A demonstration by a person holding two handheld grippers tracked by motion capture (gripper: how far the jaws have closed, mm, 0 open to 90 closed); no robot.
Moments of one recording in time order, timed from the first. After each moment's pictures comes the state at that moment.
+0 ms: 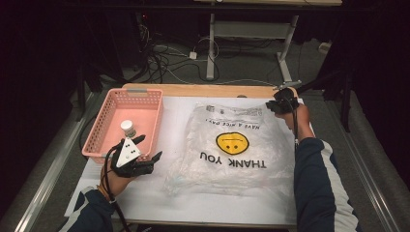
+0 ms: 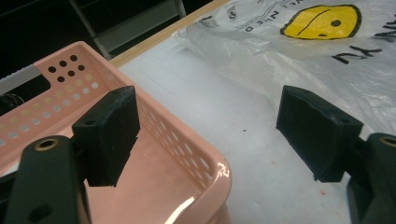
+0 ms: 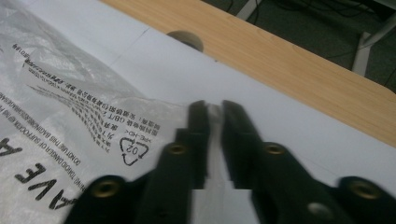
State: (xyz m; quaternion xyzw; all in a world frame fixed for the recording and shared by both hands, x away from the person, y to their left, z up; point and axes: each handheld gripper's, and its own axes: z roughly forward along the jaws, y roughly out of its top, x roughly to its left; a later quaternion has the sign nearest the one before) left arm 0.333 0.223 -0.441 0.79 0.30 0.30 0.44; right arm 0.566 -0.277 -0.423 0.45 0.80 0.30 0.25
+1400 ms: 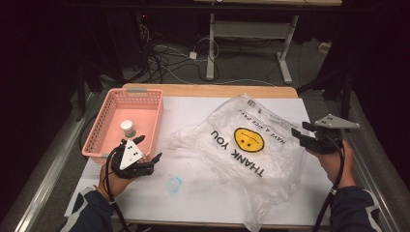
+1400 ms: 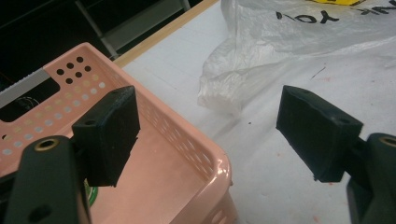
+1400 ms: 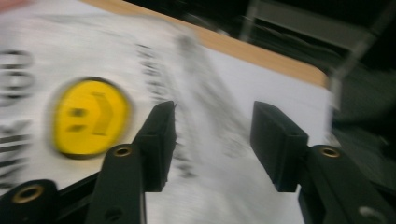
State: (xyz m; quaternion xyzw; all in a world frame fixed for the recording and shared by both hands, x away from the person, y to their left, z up) left arm 0.330 0.221 -0.441 0.81 0.29 0.33 0.40; right arm 0.387 -0.325 -0.388 0.39 0.77 0.41 0.30
